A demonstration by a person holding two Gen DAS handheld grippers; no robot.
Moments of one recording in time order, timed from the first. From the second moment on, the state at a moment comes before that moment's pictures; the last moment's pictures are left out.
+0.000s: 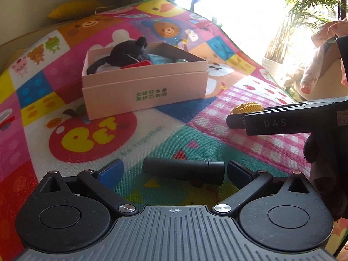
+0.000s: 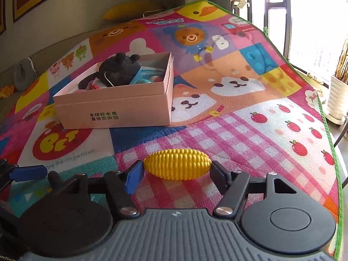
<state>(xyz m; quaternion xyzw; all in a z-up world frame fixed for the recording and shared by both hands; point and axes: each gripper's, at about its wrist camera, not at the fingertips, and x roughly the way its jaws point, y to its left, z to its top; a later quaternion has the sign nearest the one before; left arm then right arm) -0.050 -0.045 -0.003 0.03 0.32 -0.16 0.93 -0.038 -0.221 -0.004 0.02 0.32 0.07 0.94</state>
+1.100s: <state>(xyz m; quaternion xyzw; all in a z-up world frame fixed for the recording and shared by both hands) 0.052 0.018 0.142 0.03 0.22 -0.11 0.97 -0.023 -0.188 0.164 -0.05 0.17 0.14 0.97</state>
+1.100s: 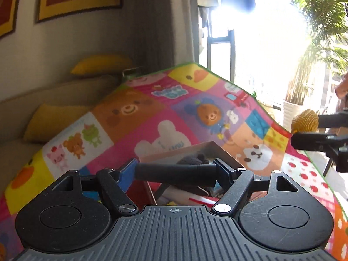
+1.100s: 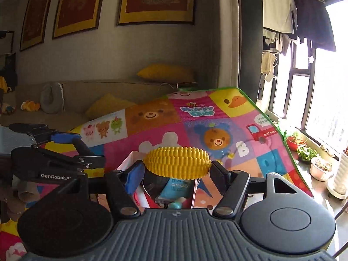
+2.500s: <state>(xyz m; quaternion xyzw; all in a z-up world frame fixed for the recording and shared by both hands) -0.037 0.012 0.004 0.01 0.31 0.00 0.95 -0.042 -0.181 0.002 -0.02 0.32 0.08 0.94</state>
